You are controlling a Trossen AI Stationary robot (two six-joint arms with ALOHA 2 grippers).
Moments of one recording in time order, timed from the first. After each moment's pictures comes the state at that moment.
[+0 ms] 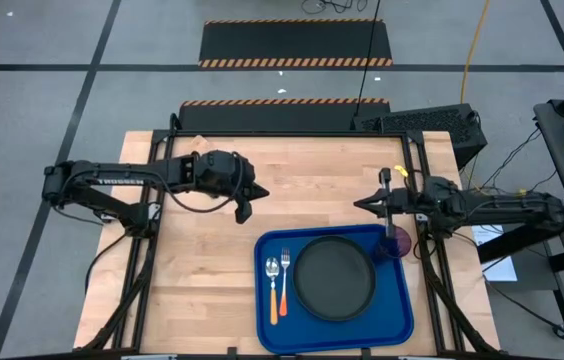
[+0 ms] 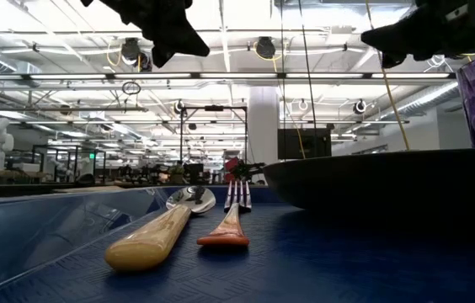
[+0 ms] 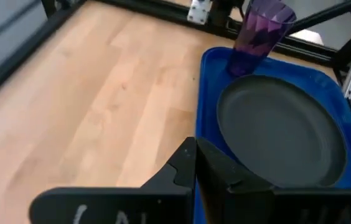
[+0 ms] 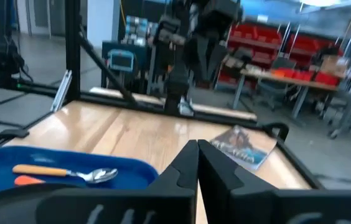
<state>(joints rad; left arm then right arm) 0.12 1.28 1.02 -0.30 0.07 -0.17 -0.08 0.46 0.24 0.20 -0.11 -0.16</state>
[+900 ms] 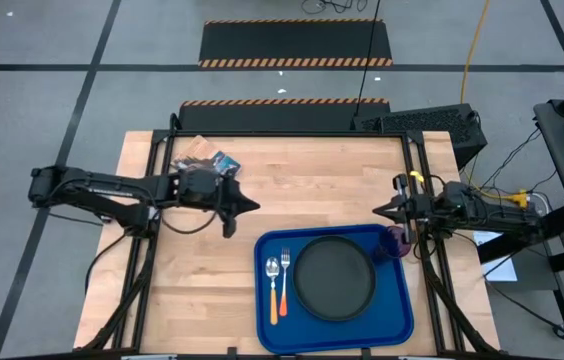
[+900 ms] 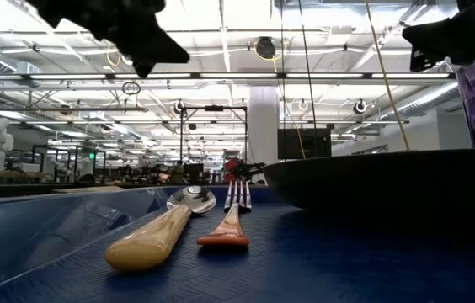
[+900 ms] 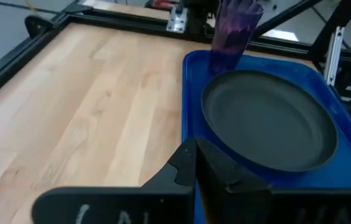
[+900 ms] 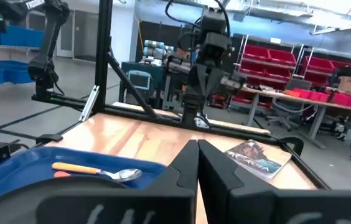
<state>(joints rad) 0.04 1.14 0.73 -0.02 0.03 -0.12 -0.08 0.00 0.14 -0.07 -0.19 -0.14</state>
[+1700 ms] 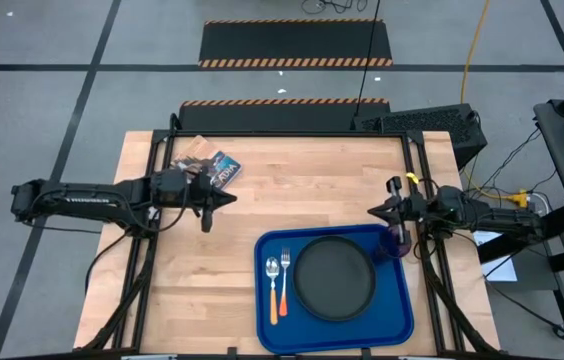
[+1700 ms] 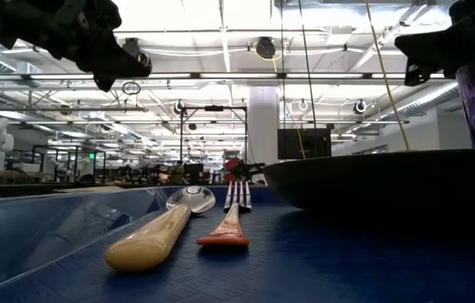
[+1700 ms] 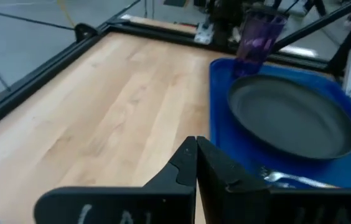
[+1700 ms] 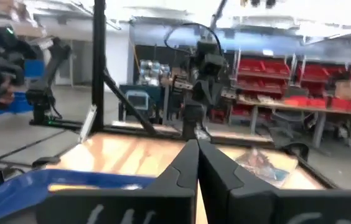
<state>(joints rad) 0.12 0.78 0.45 0.00 0.01 -0.13 -0.08 0.00 0.02 0.16 -0.18 -0.06</state>
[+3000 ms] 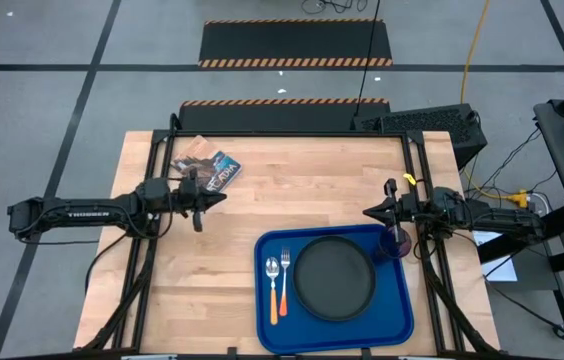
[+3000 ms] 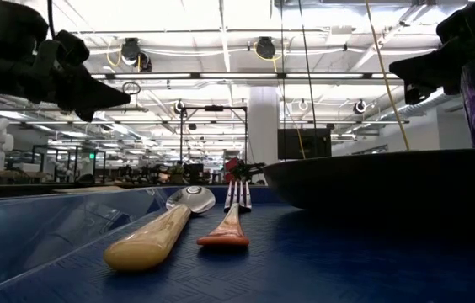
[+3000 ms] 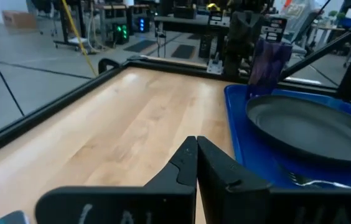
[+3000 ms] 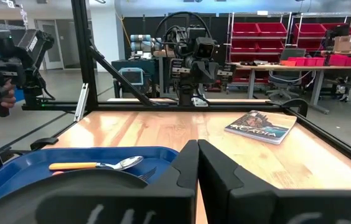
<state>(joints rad) 0.25 0.56 0.05 0.40 0.10 -0.07 -0.08 0.00 0.02 0.02 -0.13 0.02</state>
